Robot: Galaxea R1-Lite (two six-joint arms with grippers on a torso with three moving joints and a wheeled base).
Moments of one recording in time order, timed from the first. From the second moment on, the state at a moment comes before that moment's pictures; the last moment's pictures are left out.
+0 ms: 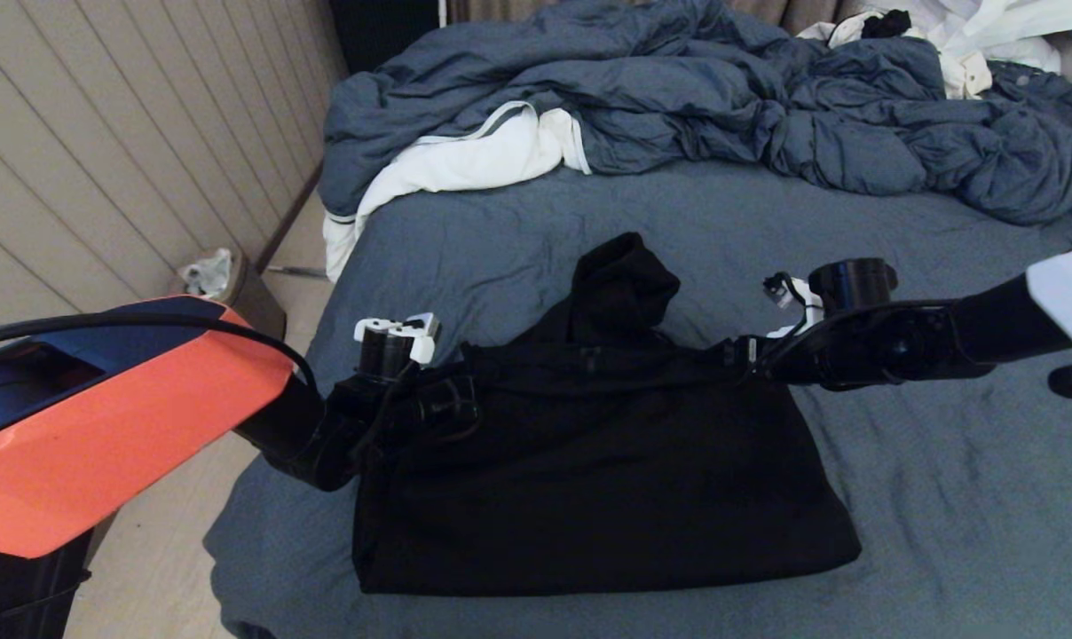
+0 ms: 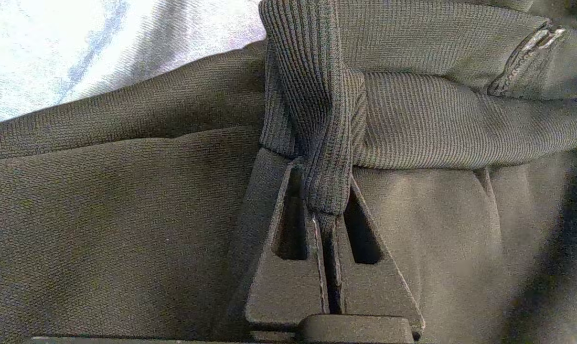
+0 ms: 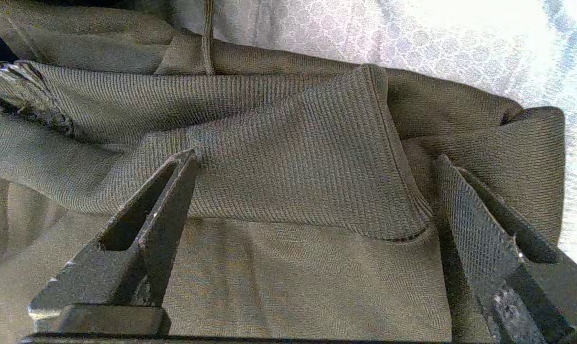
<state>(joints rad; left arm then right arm) -0.49 2.25 -1.13 -0.75 -0.11 -0.38 -0.01 2.12 -1.36 -0.13 0.38 0.10</state>
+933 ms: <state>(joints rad) -0.49 2.26 -1.13 -0.75 -0.11 -0.38 0.00 2.13 -1.36 -0.14 0.30 0.09</state>
